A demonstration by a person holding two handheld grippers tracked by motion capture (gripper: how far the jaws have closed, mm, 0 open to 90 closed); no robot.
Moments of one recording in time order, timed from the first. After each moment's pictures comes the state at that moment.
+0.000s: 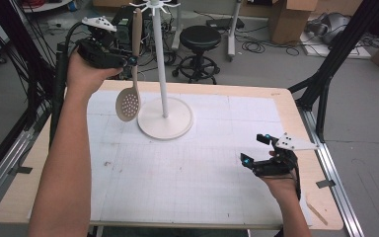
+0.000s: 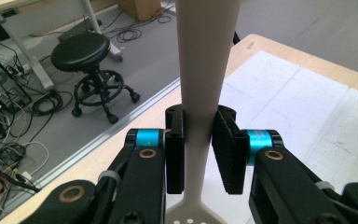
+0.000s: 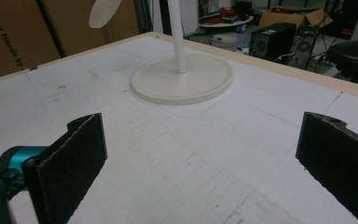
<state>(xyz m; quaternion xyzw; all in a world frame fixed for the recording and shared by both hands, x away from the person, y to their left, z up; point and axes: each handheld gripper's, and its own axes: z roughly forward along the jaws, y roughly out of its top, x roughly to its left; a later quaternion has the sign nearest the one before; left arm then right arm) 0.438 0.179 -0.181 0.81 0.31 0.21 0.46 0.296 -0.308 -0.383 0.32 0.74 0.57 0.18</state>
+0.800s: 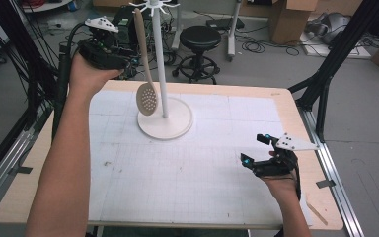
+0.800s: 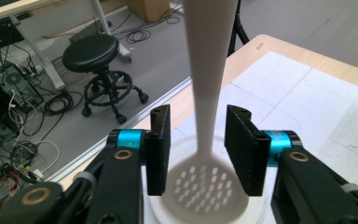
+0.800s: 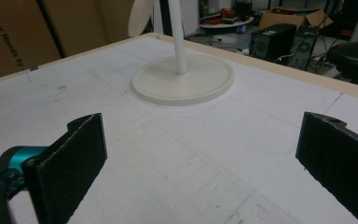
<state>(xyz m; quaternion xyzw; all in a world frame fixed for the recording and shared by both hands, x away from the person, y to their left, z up) 0.434 0.178 -0.183 0.80 0.31 0.22 0.46 0.295 -0.308 -0.382 0.32 0.74 0.57 0.18</state>
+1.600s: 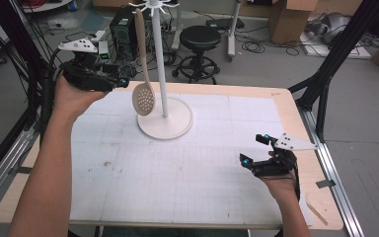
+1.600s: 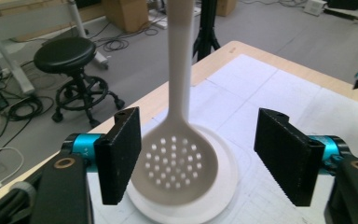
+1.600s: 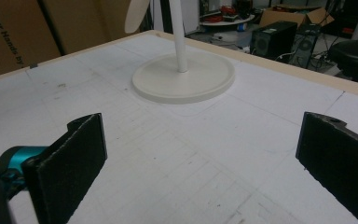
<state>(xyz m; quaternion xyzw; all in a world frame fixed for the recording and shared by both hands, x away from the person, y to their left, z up) 0.402 0.214 -0.217 0.79 0.30 0.18 0.51 0.296 -0.307 -0.383 0.31 0.74 0.57 0.18</state>
